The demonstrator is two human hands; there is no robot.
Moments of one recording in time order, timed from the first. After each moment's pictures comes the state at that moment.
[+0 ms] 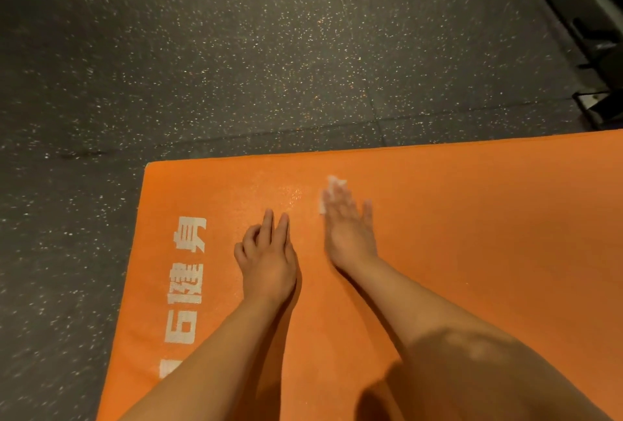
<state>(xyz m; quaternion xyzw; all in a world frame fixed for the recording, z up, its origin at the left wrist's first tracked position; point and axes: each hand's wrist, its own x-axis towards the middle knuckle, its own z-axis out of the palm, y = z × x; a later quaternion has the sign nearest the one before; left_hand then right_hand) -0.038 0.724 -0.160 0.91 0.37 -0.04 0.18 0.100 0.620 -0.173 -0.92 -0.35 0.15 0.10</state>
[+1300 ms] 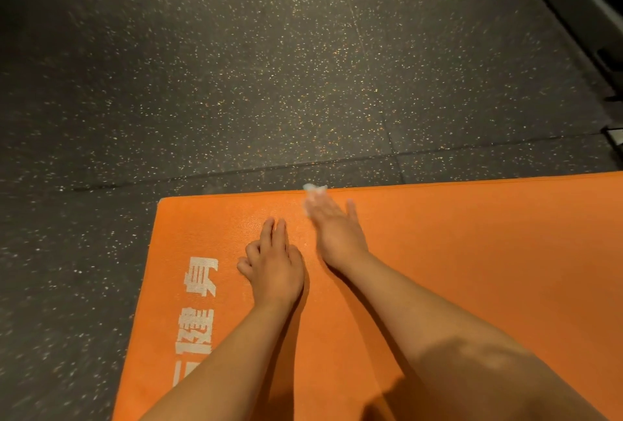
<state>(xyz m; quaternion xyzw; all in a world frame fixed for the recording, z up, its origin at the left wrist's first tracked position) 0.017 0.772 -0.156 0.86 0.46 -0.02 0.24 0.151 0.702 -0.168 -0.88 -0.41 0.18 0.17</state>
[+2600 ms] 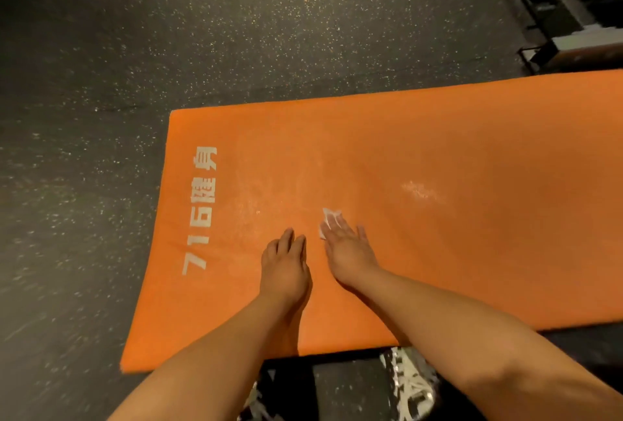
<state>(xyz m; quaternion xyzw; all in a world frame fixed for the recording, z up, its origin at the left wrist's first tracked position) -0.179 0.573 -0.113 0.93 0.28 -0.14 0.20 -0.057 0.457 -0.121 -0.87 -0.38 0.30 0.06</state>
